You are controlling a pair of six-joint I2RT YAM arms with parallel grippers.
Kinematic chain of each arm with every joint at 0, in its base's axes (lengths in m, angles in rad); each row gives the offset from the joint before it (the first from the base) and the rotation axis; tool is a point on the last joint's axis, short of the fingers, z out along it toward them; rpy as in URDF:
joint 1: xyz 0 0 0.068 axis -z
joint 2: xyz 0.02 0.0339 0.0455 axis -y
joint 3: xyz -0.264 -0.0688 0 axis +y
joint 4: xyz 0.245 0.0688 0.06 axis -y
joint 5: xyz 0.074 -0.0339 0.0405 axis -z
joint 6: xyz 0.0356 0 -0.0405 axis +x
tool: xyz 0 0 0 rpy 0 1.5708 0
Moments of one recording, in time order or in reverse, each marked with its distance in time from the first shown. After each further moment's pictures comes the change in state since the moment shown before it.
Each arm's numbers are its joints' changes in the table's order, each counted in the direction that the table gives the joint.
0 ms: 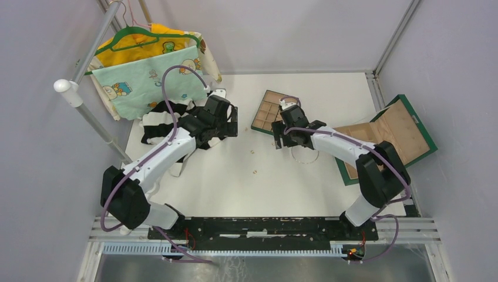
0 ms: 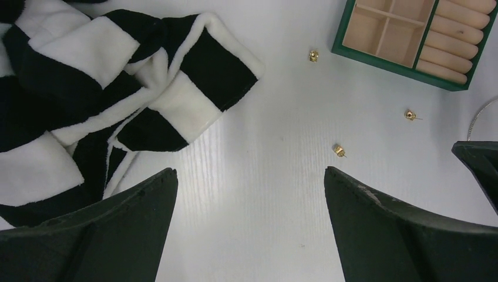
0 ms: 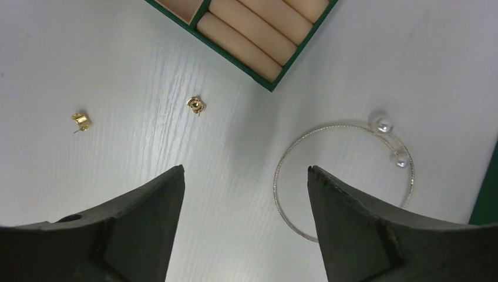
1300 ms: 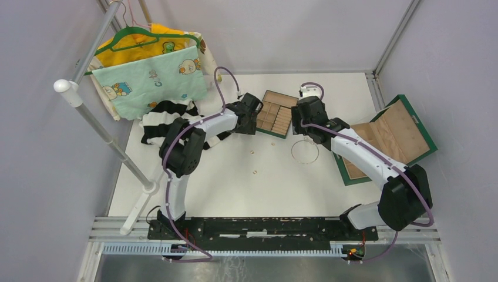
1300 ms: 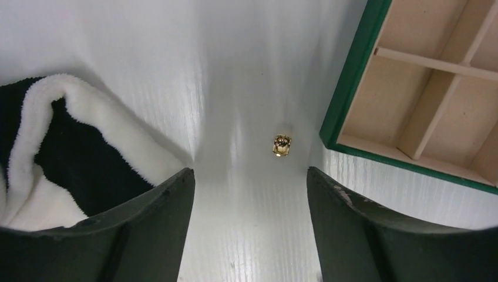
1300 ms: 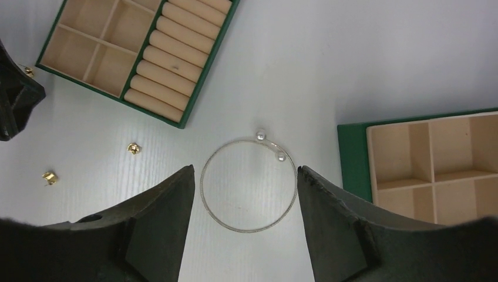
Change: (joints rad) left arm 0.014 -0.663 -0.330 0.088 0.013 0.001; right arm 0.060 0.206 -0.028 -0.054 0.225 -0.030
